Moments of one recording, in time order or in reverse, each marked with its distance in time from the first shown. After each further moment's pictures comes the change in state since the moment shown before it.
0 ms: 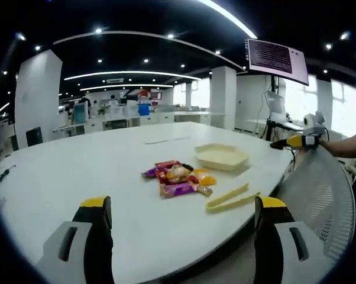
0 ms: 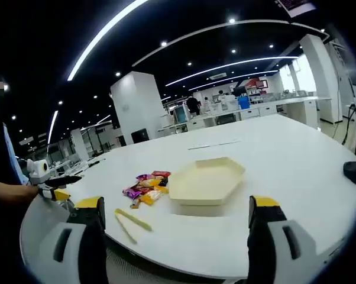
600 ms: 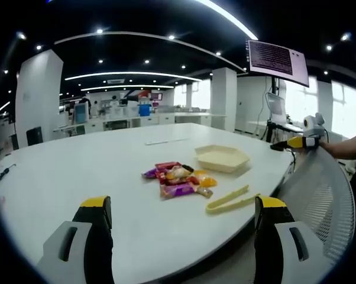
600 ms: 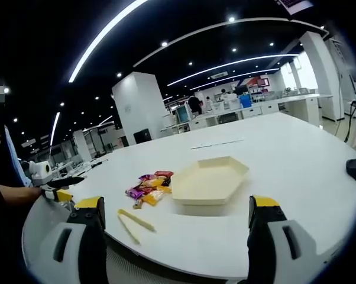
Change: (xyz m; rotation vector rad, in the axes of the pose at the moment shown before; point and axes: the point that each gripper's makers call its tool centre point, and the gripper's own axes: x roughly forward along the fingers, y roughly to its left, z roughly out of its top) left arm 0.000 0.001 0.001 -0.008 -0.007 0.001; right arm 0.001 0.003 0.000 0.017 0.000 0.021
